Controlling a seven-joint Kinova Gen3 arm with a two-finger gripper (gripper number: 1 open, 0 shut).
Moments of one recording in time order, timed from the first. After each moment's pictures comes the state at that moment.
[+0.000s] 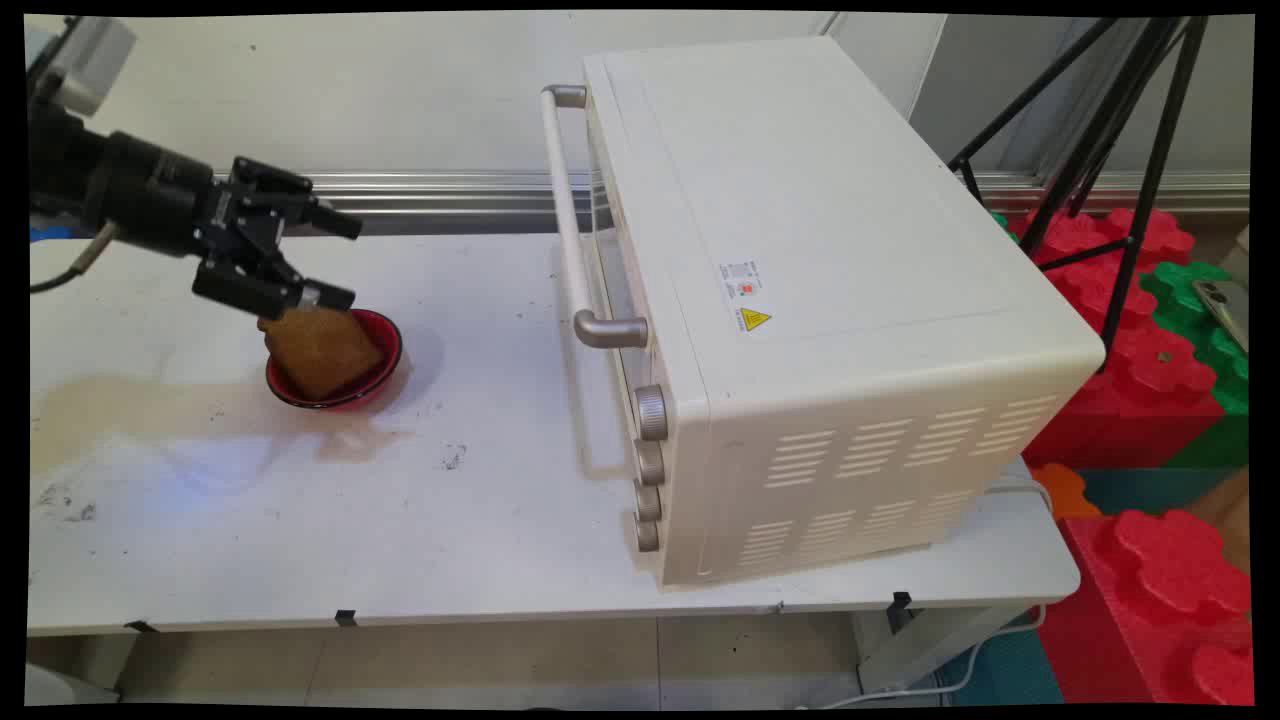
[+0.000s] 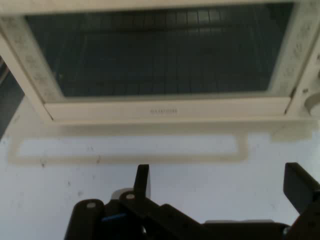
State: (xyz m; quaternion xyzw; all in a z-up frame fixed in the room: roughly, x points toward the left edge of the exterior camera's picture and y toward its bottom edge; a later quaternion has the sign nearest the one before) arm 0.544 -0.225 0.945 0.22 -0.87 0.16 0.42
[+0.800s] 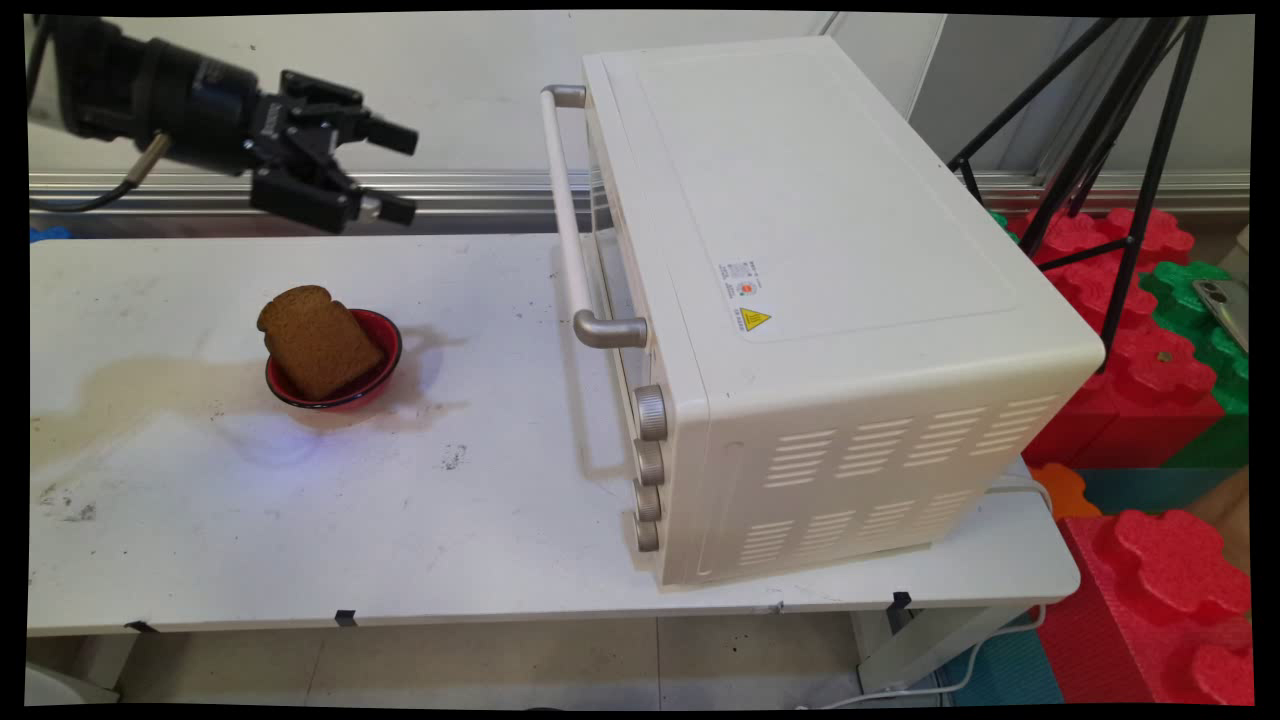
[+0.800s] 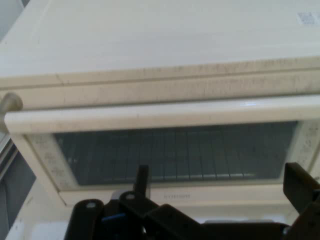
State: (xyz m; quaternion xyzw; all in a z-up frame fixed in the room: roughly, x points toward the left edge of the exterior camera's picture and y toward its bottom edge) arm 0.509 -0.261 0.982 0.20 -0.84 0.18 0.48
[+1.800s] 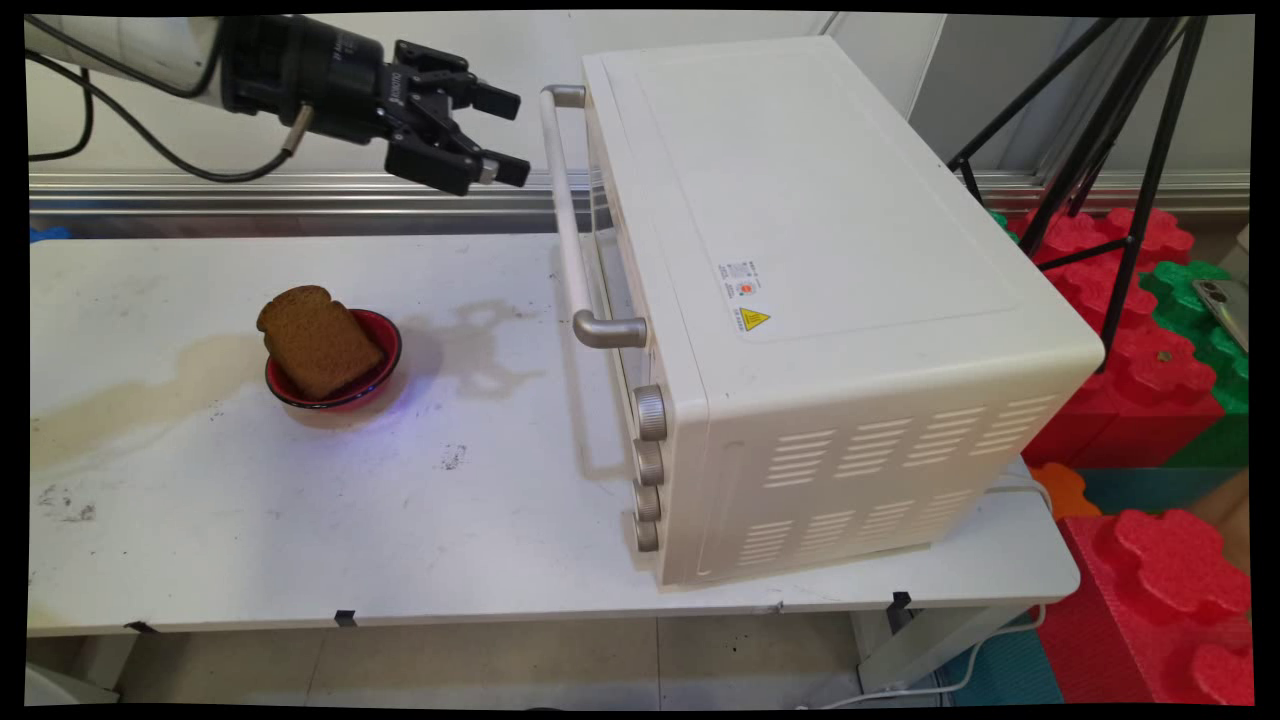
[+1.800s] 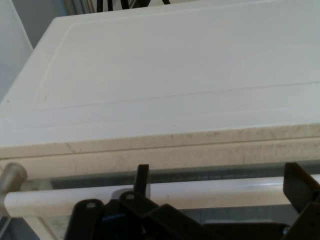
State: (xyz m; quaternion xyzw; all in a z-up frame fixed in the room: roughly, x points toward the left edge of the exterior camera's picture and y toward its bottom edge) arm 0.454 -0.322 0.975 0.19 -0.82 0.20 0.50
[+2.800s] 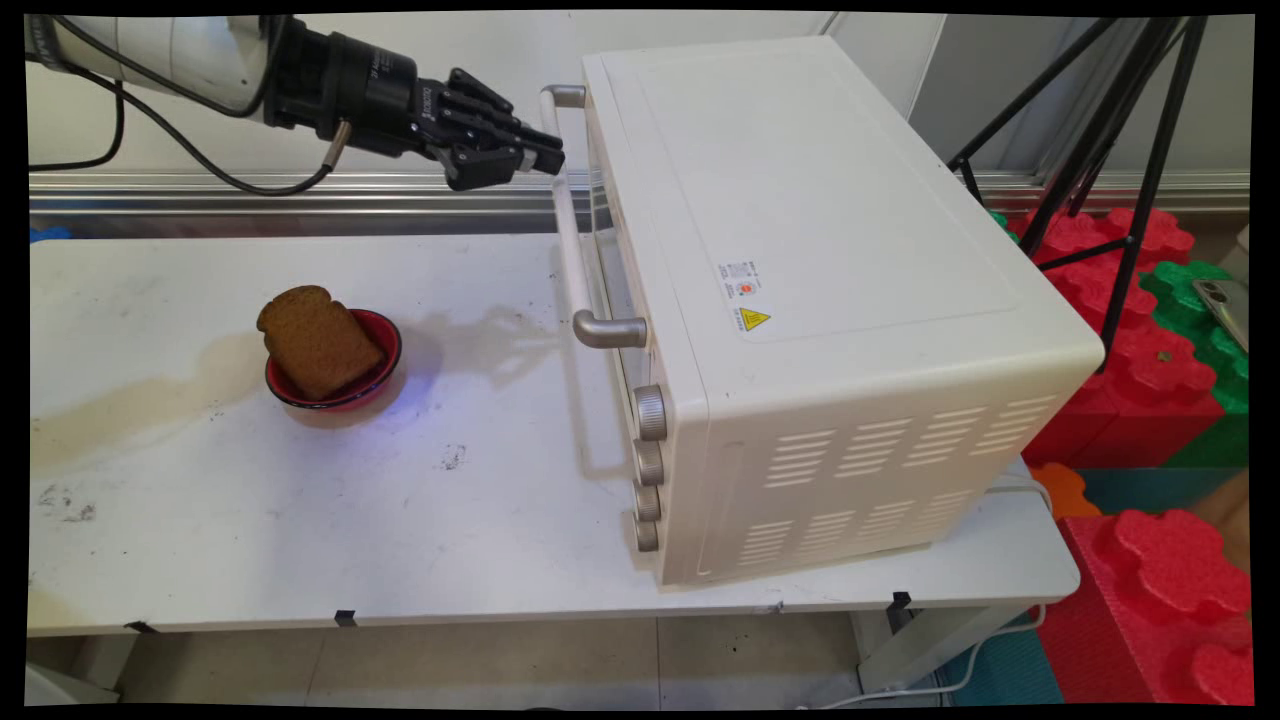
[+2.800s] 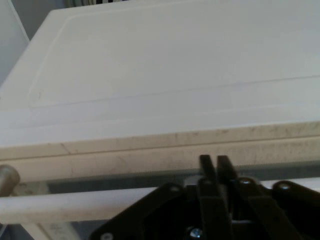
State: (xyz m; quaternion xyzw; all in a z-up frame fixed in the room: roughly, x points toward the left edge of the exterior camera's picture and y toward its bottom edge) arm 0.440 -0.334 0.961 0.18 -0.83 0.20 0.49
